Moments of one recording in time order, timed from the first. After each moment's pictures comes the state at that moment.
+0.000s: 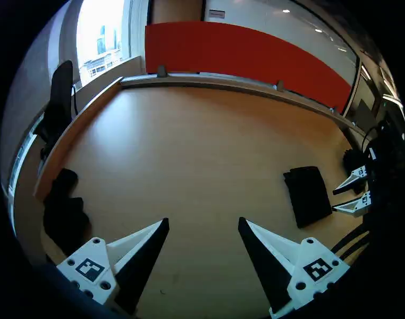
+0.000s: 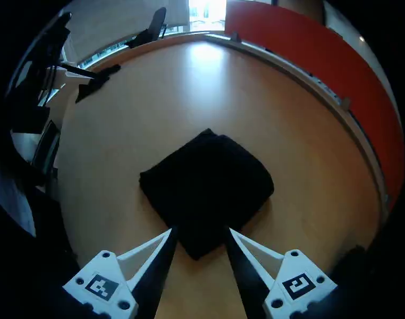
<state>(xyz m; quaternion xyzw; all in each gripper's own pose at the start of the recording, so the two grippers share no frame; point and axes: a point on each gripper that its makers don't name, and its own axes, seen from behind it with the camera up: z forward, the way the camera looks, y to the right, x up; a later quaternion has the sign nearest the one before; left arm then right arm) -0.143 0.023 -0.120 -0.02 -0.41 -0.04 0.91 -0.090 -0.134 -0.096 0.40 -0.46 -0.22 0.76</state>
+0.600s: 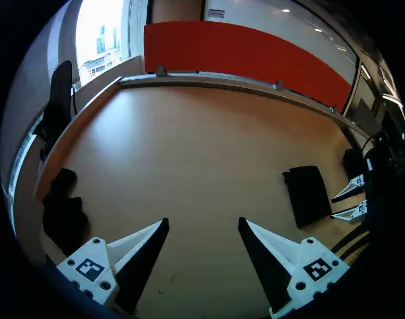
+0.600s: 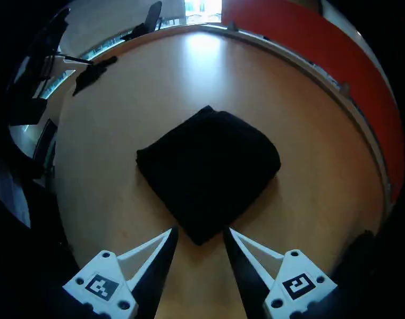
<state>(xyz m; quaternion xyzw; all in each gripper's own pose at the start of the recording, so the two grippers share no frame) -0.143 0.026 -0.121 -0.02 -0.41 -0.04 0.91 -0.115 -0.119 -0.115 0.39 -0.48 -0.22 0.75</state>
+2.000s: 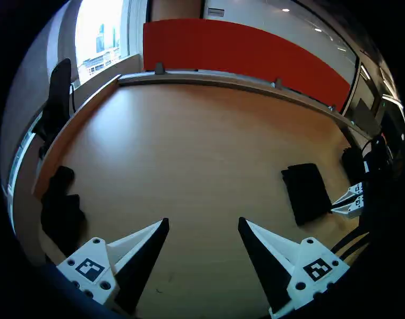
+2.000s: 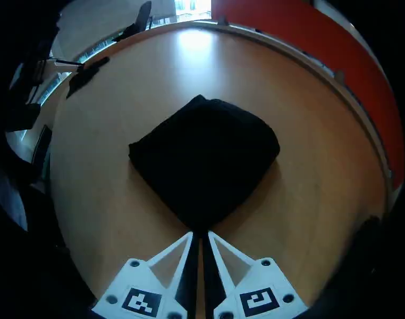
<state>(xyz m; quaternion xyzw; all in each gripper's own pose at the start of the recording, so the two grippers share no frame) -0.148 0.029 -0.126 -0.02 -0.41 -0.04 0.91 -0.121 -0.113 -0.120 0.37 -0.49 -0.21 0.76</state>
